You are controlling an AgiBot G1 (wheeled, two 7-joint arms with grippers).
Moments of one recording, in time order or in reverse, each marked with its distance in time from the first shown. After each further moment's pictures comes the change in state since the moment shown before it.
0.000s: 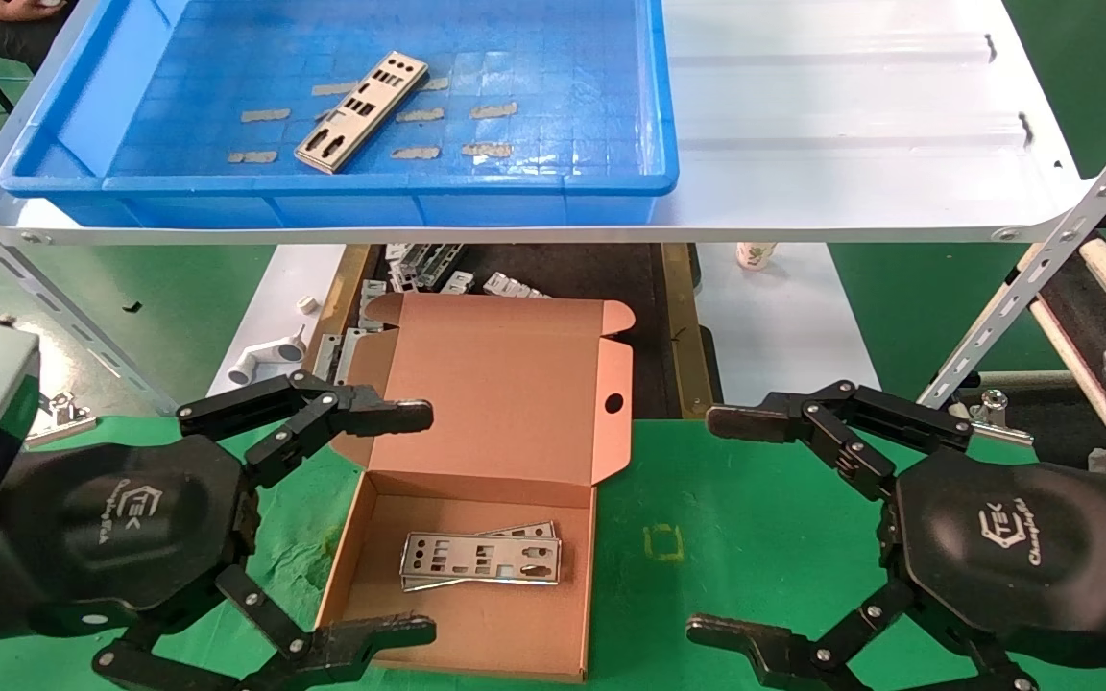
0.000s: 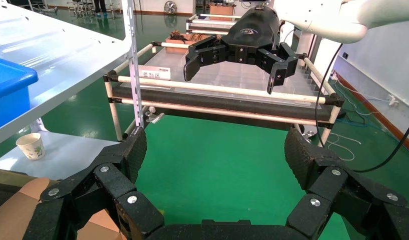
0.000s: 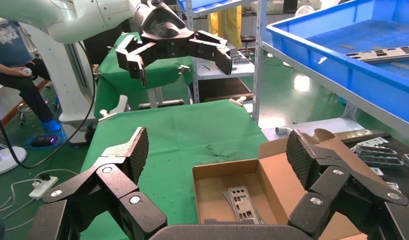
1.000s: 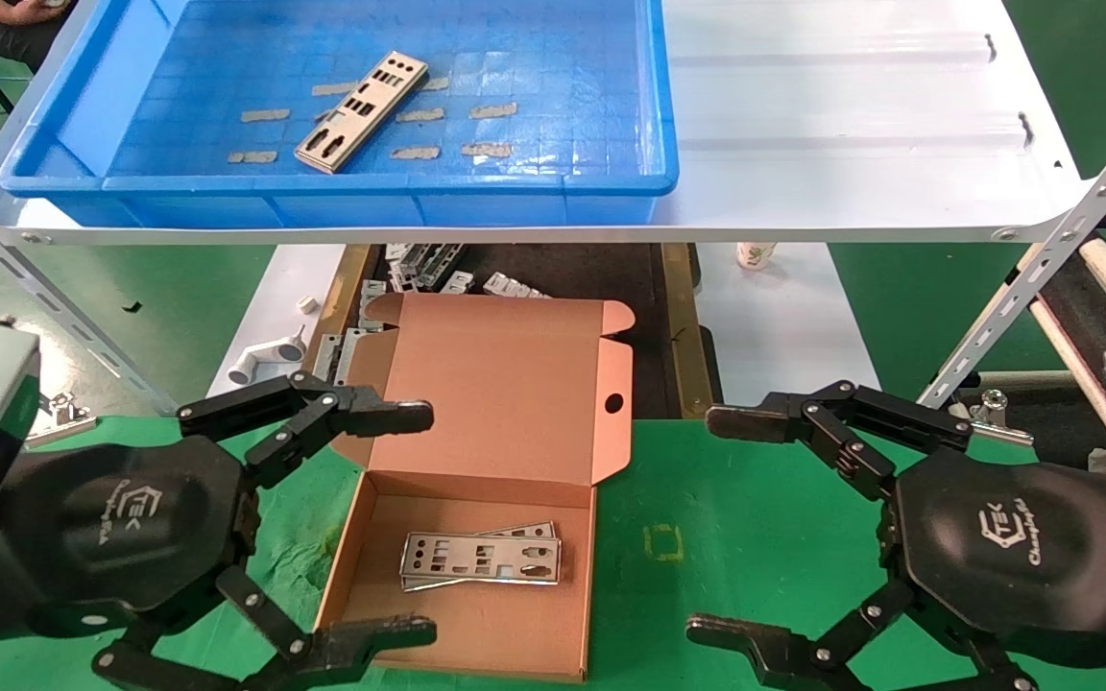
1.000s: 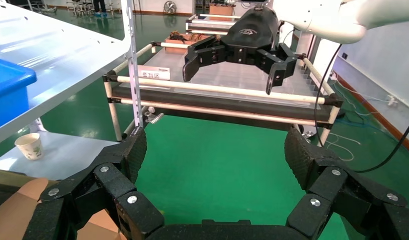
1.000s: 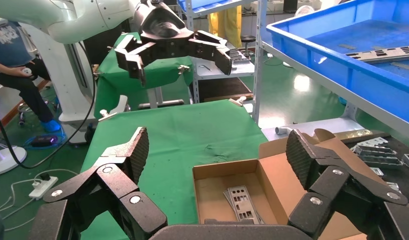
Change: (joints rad) left arm -0.016 0.012 -0.002 0.014 0.016 -0.054 -0.015; right arm 0.000 0.000 0.000 0.000 0.000 0.000 0.000
